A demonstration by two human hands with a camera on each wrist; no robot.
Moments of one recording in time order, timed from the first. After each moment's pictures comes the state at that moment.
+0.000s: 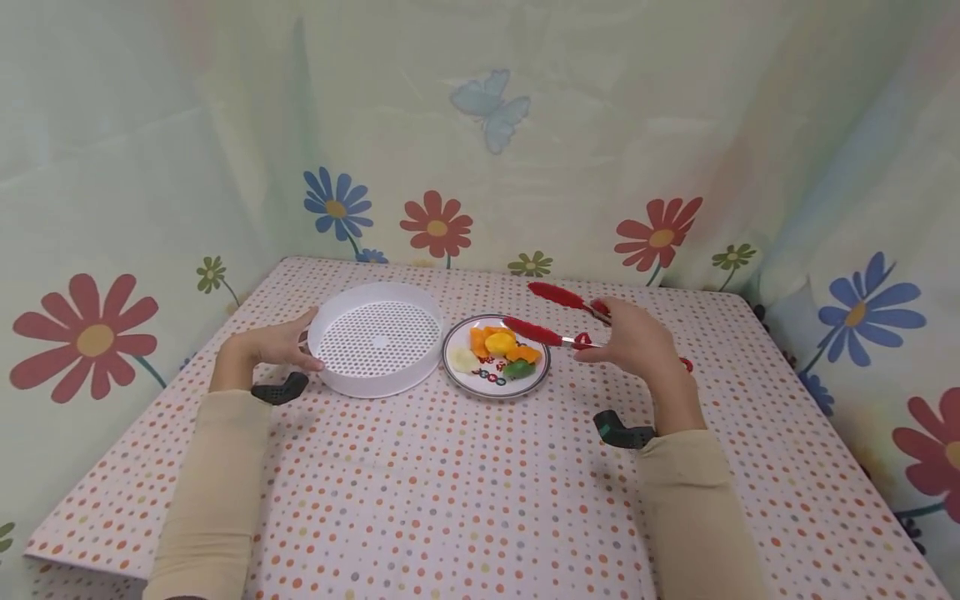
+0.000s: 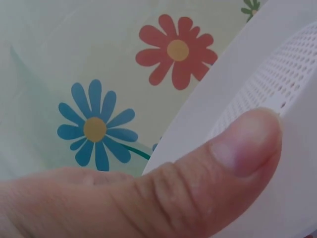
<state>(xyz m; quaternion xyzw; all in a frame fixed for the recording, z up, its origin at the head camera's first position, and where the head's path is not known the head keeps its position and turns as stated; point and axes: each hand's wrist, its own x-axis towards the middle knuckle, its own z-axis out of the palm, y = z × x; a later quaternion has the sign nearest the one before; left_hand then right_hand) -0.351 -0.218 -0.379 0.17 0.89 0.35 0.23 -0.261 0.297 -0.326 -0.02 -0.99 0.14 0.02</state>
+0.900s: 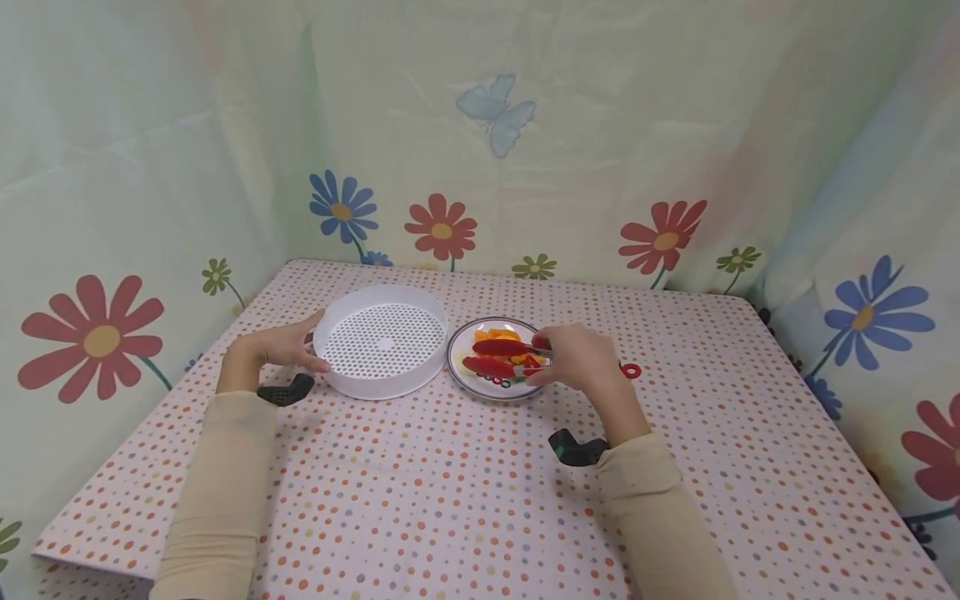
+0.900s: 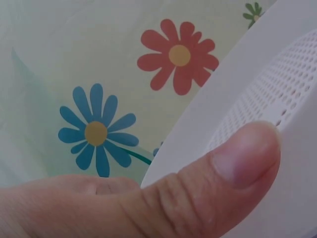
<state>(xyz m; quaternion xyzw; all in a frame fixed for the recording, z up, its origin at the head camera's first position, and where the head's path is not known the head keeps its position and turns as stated) -0.354 -0.217 -0.377 0.16 0.90 0.32 0.23 -0.255 0.223 -0.331 0.05 -1.00 0.07 -0.02</state>
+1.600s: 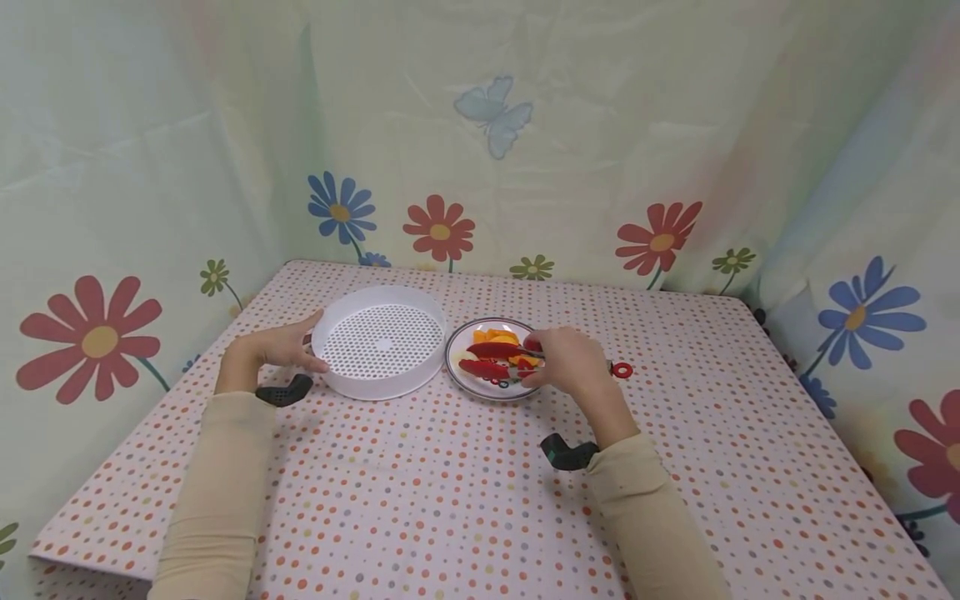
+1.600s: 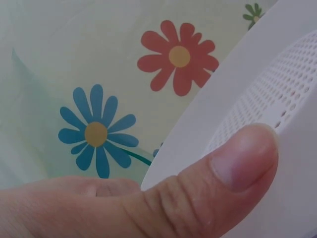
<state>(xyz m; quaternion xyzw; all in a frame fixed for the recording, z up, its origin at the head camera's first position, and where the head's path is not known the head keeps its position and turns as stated) -0.352 -0.216 -0.376 0.16 0.91 0.32 0.23 -0.254 0.215 -0.337 0.04 -1.00 0.06 -0.02</state>
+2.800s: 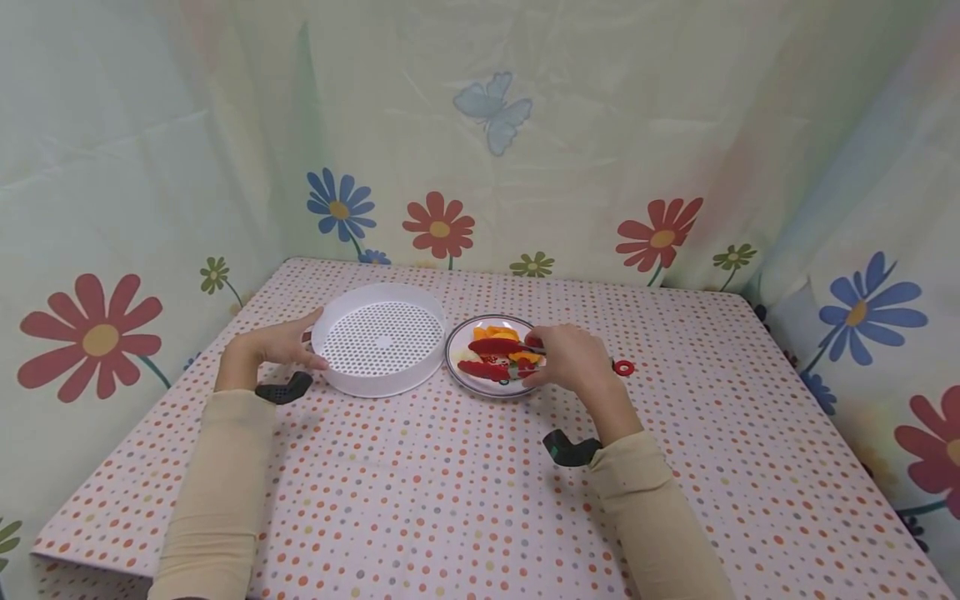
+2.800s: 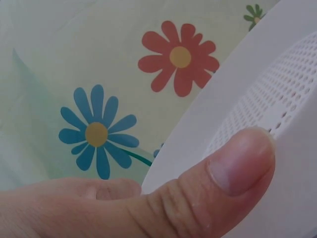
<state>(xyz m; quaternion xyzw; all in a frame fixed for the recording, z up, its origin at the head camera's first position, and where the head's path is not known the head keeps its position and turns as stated) -0.353 -0.216 -0.376 0.15 0.92 0.30 0.22 -0.254 0.220 -0.336 0.05 -0.99 0.08 -0.03</state>
